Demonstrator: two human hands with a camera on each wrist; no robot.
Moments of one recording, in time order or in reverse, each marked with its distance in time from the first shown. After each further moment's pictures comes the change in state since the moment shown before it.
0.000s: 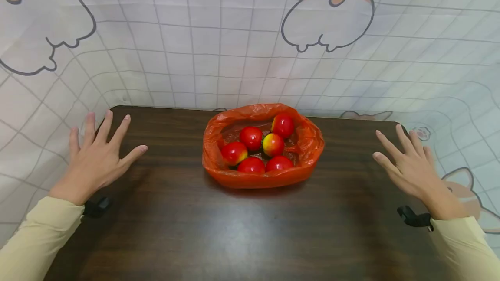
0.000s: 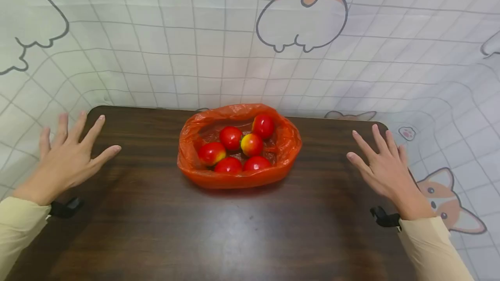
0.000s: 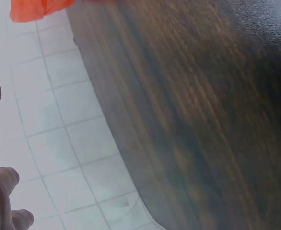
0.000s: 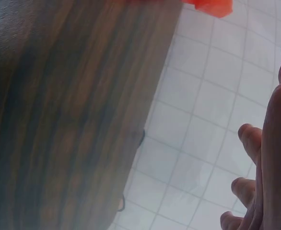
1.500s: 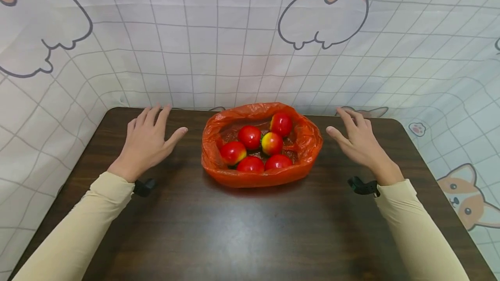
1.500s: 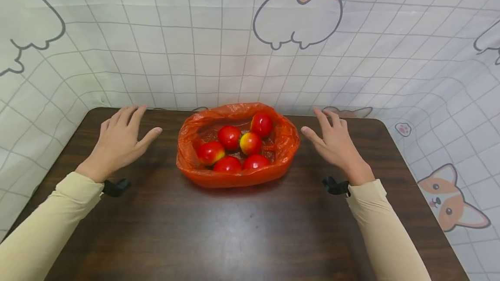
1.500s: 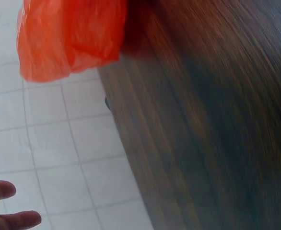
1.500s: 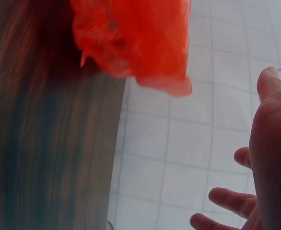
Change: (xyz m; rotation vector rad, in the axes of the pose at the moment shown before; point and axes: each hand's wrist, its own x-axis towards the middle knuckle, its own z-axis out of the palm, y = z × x) left_hand 0.054 0.075 0.025 -0.099 0.140 0.147; right_hand 0.070 -0.082 0.015 0.277 0.062 -0.079
